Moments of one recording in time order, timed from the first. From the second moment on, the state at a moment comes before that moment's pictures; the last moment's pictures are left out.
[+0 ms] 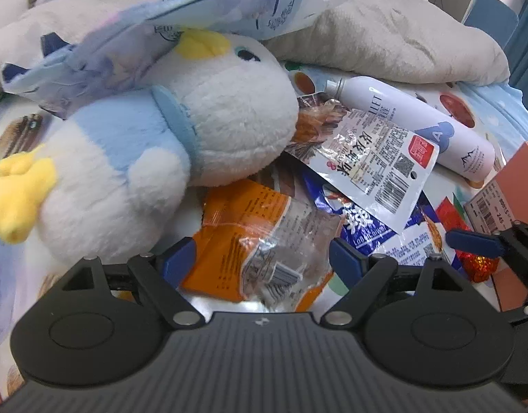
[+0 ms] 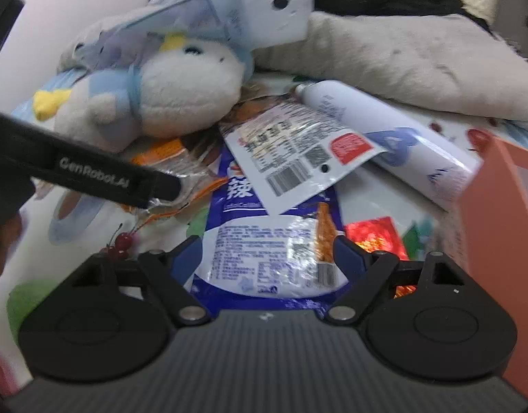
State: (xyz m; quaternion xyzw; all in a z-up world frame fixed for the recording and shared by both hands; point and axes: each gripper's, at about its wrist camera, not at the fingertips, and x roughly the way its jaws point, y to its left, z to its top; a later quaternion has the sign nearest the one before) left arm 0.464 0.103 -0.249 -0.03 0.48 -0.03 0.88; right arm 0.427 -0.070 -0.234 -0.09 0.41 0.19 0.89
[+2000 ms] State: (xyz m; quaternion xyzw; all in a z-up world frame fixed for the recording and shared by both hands) left arm 0.224 0.058 -0.167 -0.10 0.46 0.01 0.88; right arm 0.236 -0.121 -0.176 -0.06 0.42 0.19 0.88
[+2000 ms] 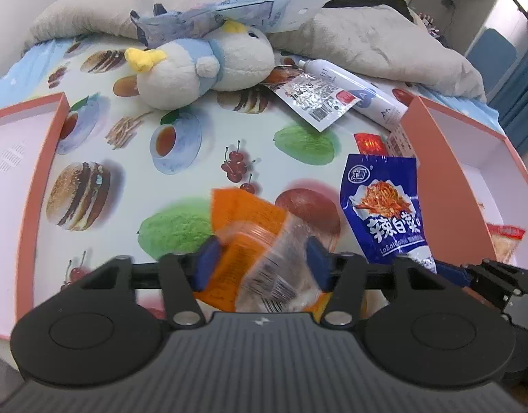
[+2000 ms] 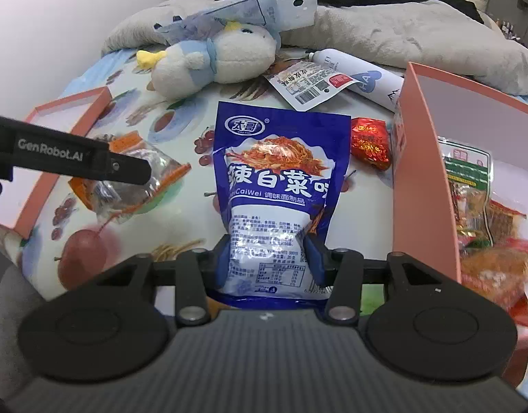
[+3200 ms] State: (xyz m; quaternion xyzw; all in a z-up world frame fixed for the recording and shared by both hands) left arm 0.240 0.036 -0.260 0.04 0.52 -0.04 0.85; right arm 0.220 -0.151 -0.202 -0.05 0.47 0.17 0.87
